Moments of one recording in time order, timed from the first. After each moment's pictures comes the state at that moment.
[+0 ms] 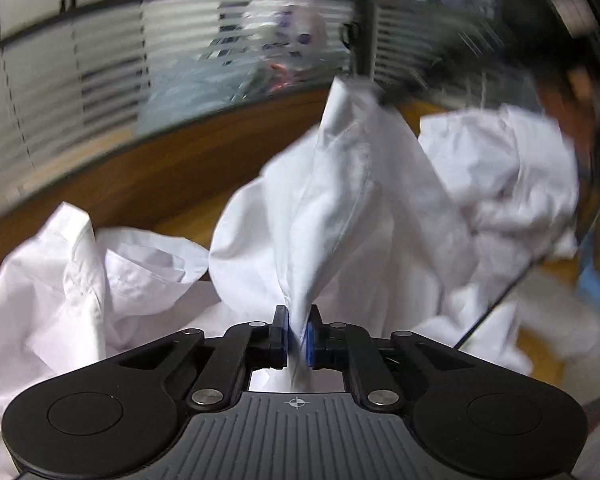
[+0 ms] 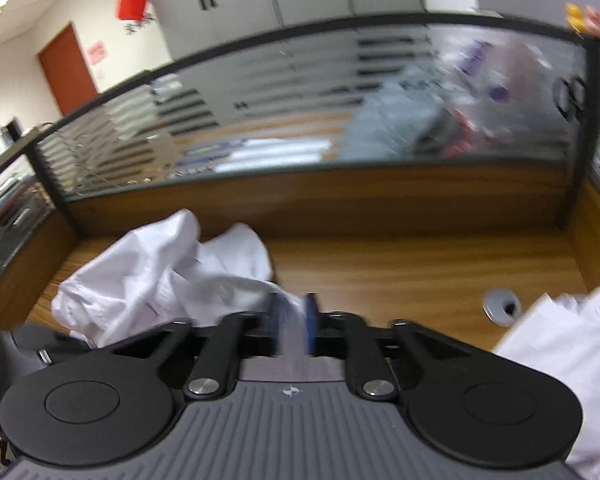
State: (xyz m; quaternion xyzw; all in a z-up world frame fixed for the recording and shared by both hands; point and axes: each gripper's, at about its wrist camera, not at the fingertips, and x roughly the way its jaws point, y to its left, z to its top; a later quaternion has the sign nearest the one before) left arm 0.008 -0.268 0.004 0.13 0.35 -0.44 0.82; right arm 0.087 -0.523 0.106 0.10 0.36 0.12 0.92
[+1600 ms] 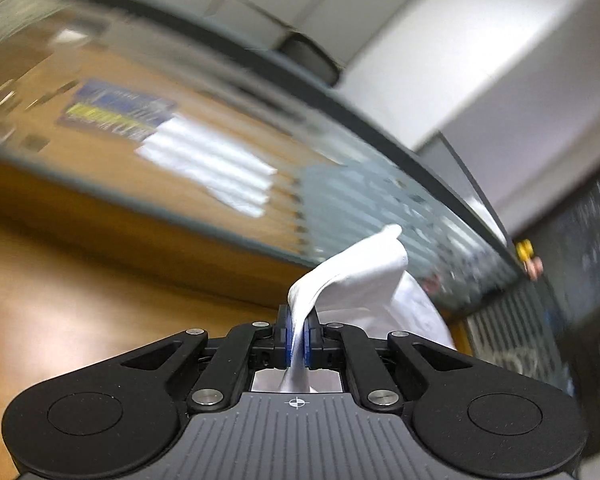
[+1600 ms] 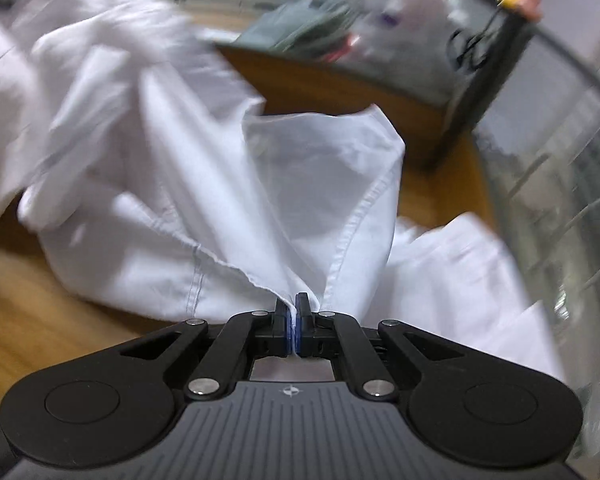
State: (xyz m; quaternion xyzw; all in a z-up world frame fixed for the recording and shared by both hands) left arm 0.186 -0.098 0.110 -0.25 0.44 -0.23 0.83; right arm 0.031 -0.617 0.074 -0.10 0.47 0.02 0.88
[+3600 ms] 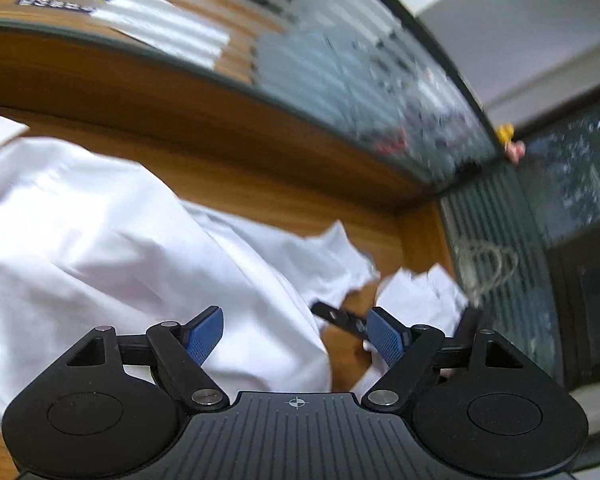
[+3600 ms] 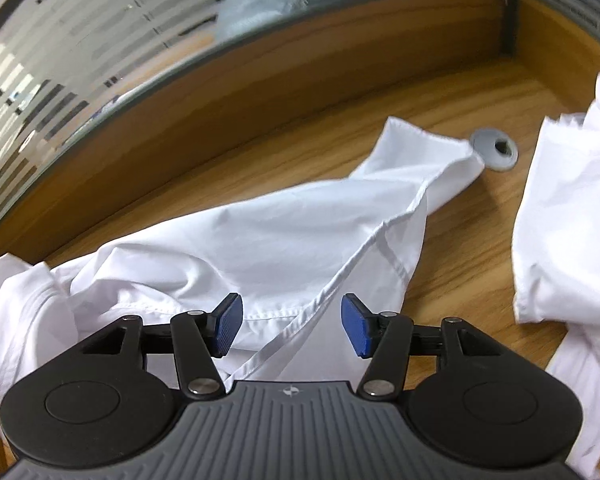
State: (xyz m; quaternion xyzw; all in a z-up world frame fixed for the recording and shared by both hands) left arm 0.113 -0.223 0.091 -0.17 0.56 -0.32 0.75; right arm 0.147 -0.489 0.000 0.23 0.49 -0.04 0.84
